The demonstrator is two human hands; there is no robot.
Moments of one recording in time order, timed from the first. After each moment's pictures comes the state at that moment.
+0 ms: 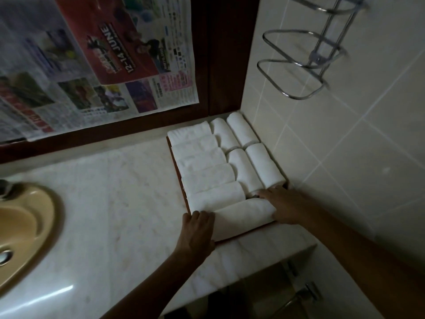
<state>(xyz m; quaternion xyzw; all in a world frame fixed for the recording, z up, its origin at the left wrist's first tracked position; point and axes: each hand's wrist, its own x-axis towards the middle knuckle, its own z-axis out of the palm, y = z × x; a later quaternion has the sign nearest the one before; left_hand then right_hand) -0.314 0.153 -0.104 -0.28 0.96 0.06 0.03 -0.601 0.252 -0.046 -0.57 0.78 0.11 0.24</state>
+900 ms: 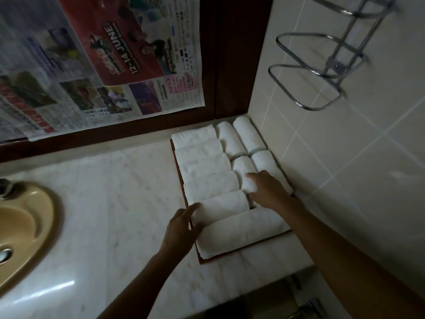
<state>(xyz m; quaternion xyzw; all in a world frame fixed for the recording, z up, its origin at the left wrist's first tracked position) -0.302 0.106 -0.110 -0.46 0.79 0.38 -0.13 -0.604 0.161 -0.080 -0.50 0.83 -0.05 0.22</state>
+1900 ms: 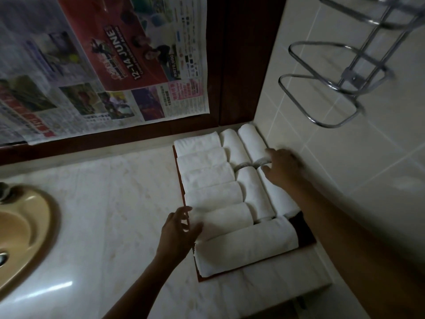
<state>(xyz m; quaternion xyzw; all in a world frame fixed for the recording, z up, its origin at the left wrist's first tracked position) -0.313 0.085 -0.100 -0.52 0.72 0.43 -0.18 -0.674 0.097 -0.057 -0.47 0.87 -0.06 0.08</state>
